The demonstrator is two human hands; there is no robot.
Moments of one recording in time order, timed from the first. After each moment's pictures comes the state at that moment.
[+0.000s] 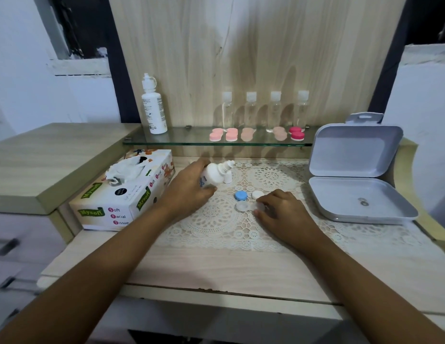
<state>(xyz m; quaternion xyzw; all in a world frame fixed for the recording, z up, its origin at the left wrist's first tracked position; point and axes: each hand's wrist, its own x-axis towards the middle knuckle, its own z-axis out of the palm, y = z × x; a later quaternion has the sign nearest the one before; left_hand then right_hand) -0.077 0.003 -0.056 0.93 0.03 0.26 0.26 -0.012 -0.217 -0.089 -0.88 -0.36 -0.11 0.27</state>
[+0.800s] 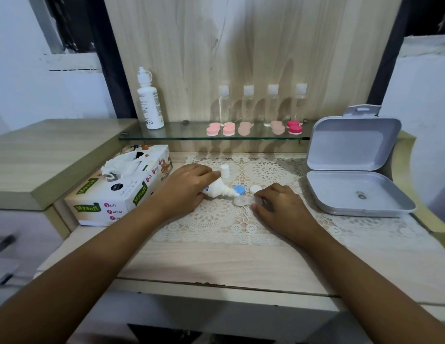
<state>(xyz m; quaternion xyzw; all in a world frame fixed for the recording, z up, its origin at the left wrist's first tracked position) -0.084 0.013 -0.058 0.95 -0.14 0.27 -0.08 -0.012 -0.218 -0.089 -0.89 -0.35 -0.10 0.28</state>
